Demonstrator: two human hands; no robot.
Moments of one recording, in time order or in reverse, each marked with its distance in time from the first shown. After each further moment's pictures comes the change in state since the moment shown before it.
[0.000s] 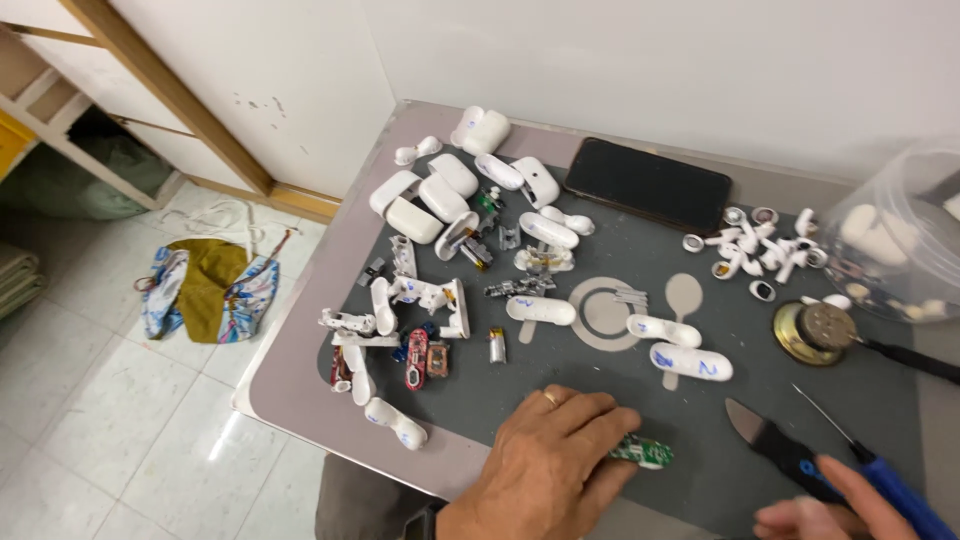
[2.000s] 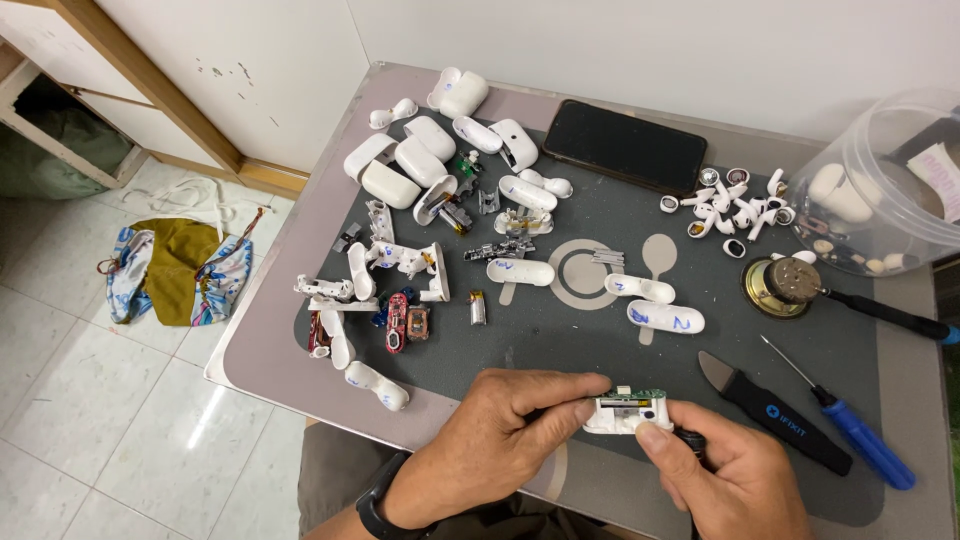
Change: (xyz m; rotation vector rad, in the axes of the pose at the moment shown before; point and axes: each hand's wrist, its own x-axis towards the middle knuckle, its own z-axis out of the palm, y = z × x) left_hand -0.006 0.003 -0.019 -0.487 -0.031 -0.212; right_hand -0.022 -0.007 0.030 -0.070 -0.376 -0.195
